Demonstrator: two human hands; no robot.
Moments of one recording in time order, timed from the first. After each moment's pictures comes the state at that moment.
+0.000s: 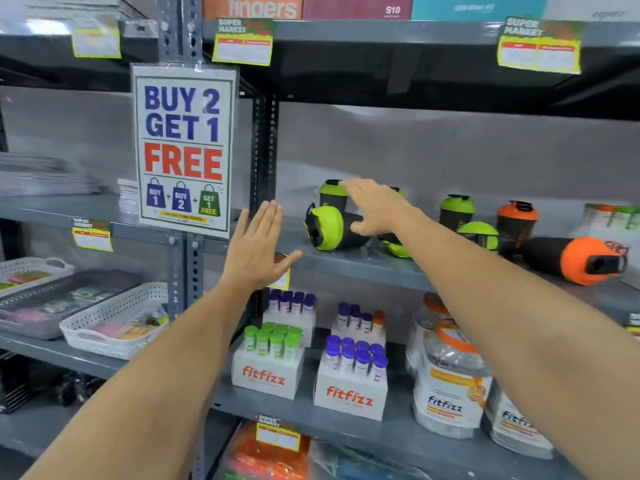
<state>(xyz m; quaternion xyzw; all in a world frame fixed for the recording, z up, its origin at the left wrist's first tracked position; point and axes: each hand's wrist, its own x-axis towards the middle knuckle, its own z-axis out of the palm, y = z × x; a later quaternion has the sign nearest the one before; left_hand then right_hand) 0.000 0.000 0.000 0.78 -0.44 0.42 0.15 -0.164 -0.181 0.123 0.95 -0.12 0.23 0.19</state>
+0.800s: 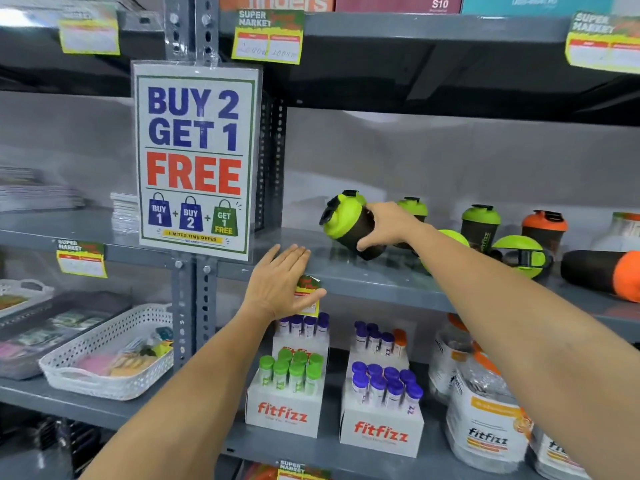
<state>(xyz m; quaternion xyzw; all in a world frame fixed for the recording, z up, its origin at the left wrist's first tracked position) 0.061 -0.025 -0.031 0.68 -0.53 0.47 0.18 -0.087 -0.209 0.112 0.95 -0.23 0.21 0.04</state>
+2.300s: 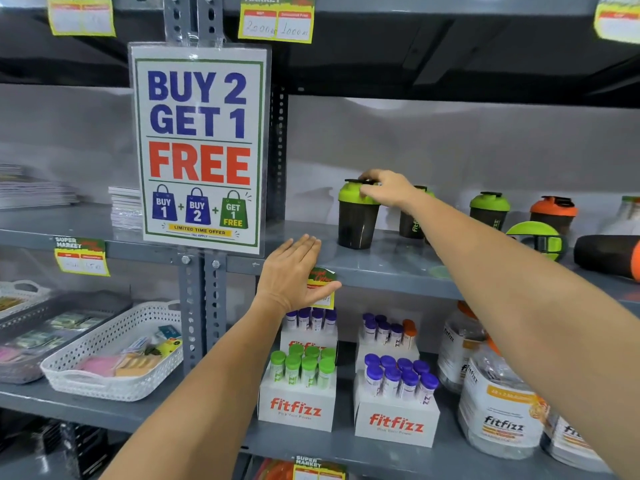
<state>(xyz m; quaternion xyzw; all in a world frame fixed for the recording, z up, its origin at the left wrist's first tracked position) 0.072 -0.031 -0.034 0.66 -0.52 0.50 0.21 -0.048 -0.219 0.137 0.91 -0.25 0.30 -0.15</state>
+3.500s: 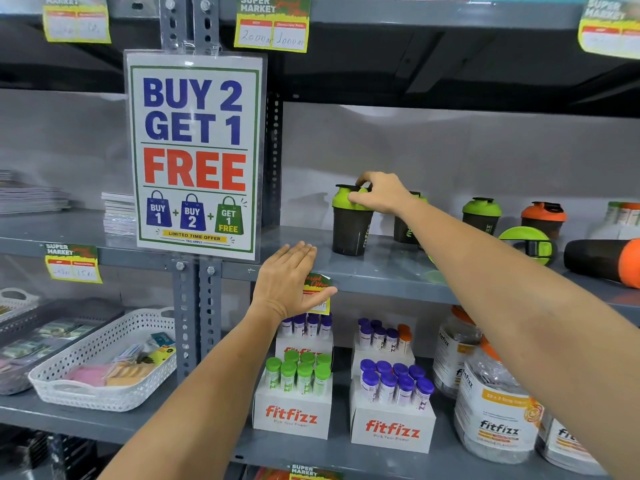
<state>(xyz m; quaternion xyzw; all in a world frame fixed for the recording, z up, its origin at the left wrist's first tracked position) 0.072 -0.032 -0.035 0.64 -0.52 0.52 0.22 -0.053 -0.207 0.140 0.91 -0.26 0.31 -0.08</state>
